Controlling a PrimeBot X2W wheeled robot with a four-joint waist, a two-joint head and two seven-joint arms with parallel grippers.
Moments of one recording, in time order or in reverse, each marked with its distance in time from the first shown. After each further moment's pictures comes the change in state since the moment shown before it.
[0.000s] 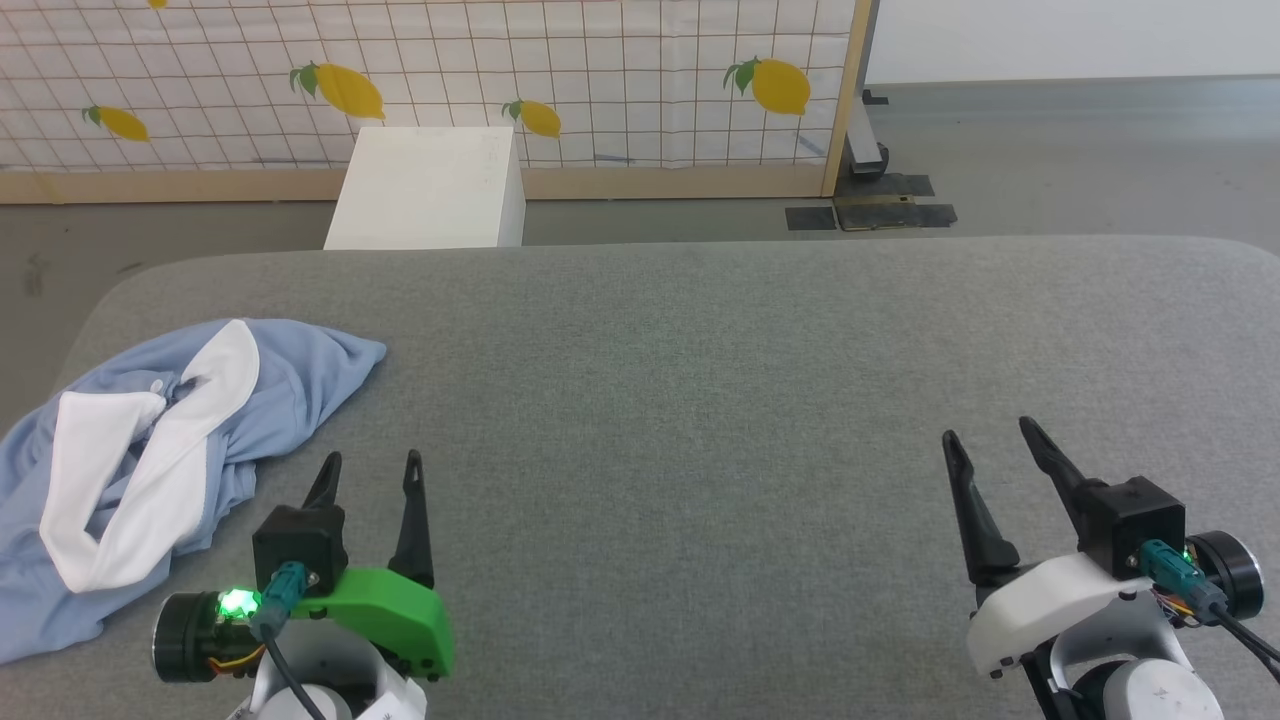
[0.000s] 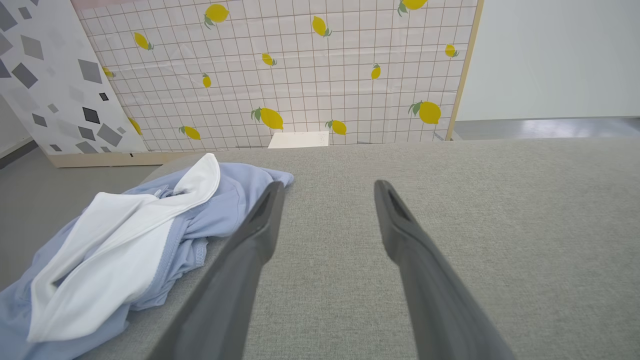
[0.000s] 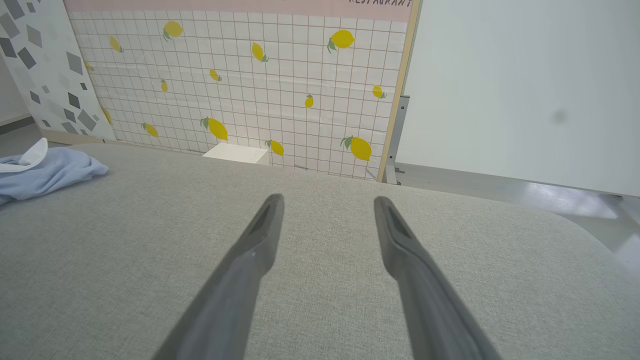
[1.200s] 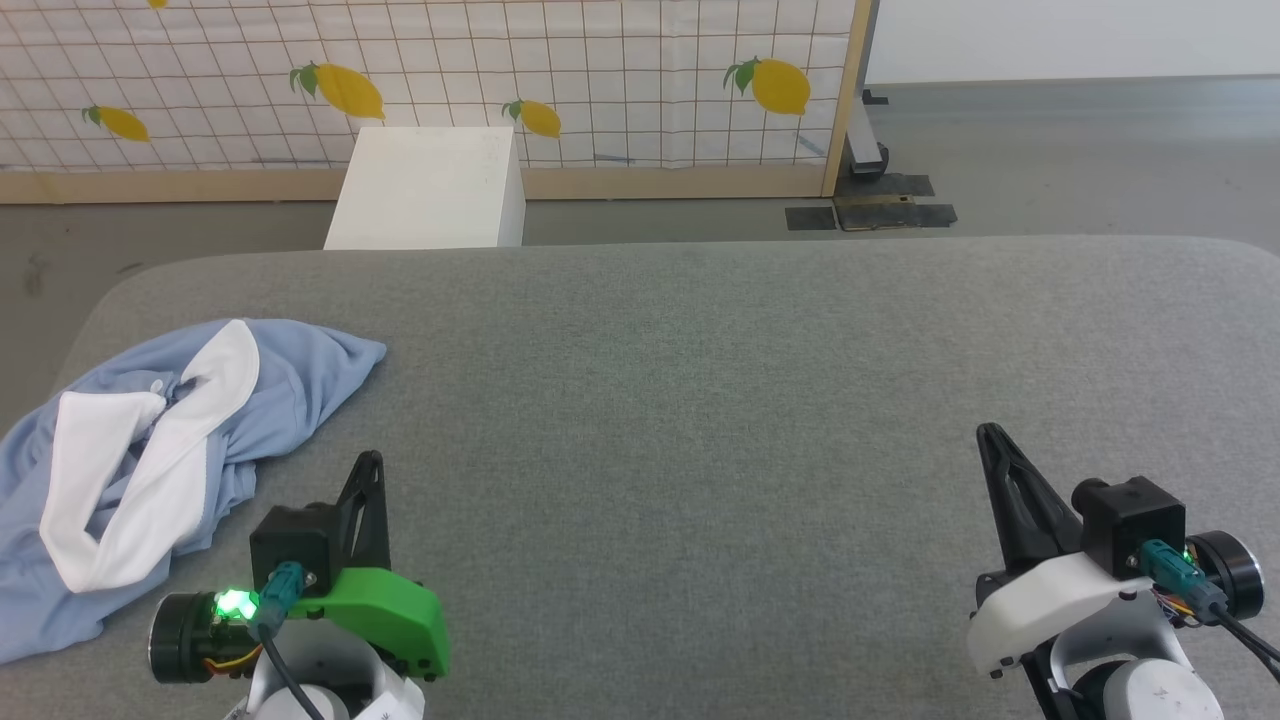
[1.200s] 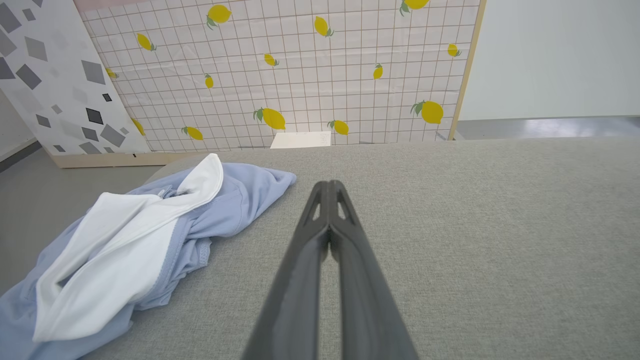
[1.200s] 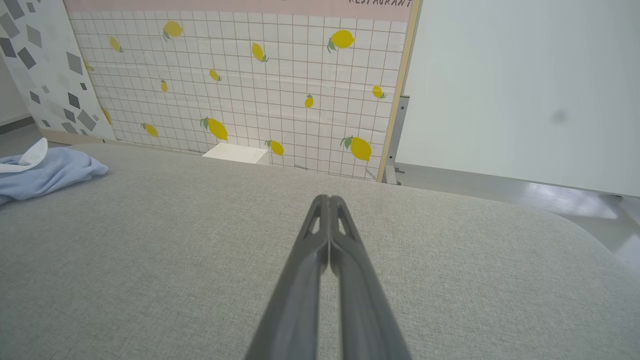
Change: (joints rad) left arm 0.000 0.000 0.005 0.000 0.006 0.000 0.000; right arm 0.000 0.000 0.000 -0.001 0.000 0.000 0.000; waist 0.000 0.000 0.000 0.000
